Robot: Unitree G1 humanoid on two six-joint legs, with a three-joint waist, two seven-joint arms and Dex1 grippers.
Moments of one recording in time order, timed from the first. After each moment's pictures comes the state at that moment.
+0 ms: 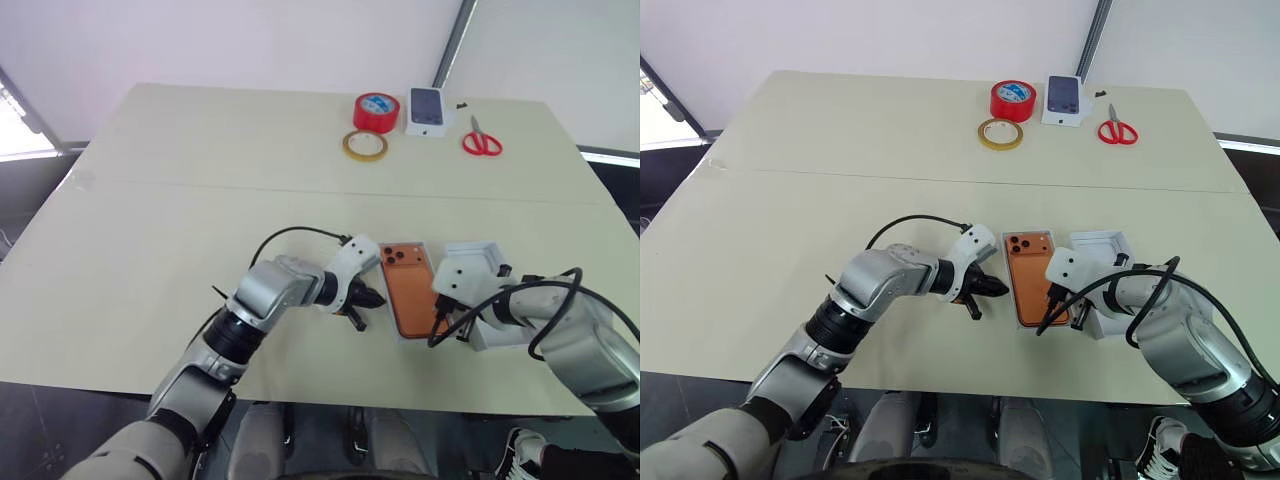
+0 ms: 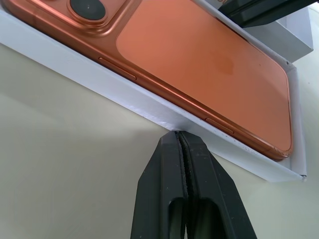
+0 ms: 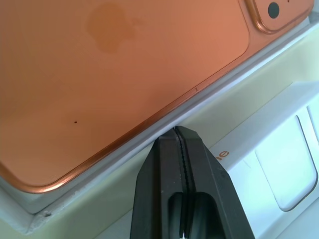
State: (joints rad) left arm -0.68 0.13 -0.43 0.03 -0.33 1.08 -0.69; right arm -0.20 -0.95 0.22 -0.55 -0.20 0.95 0.95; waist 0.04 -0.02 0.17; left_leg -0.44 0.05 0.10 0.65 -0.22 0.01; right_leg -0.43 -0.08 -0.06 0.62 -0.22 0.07
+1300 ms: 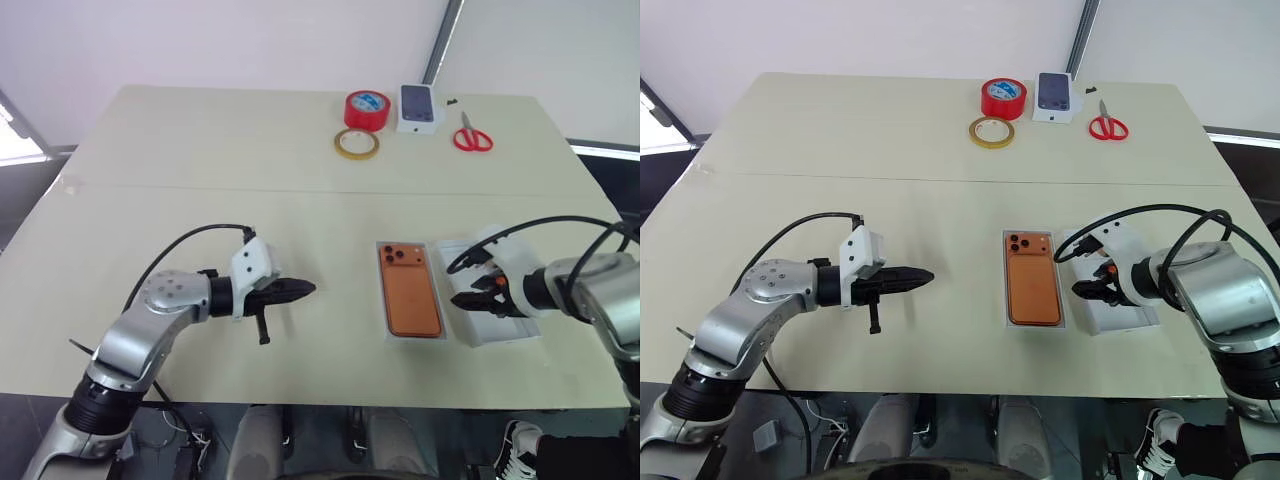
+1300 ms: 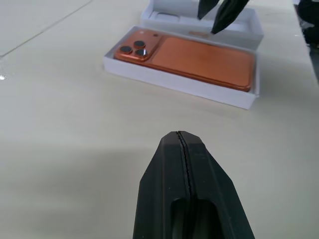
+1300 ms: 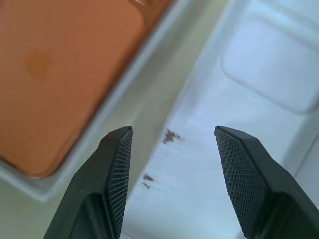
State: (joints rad) left arm -0.26 0.62 -0.15 -0.40 -0.38 0.51 -0.96; right arm -0.42 -0.95 0.03 -0.45 0.28 1.57 0.81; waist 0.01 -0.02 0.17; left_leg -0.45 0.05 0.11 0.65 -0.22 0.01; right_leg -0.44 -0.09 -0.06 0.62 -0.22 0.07
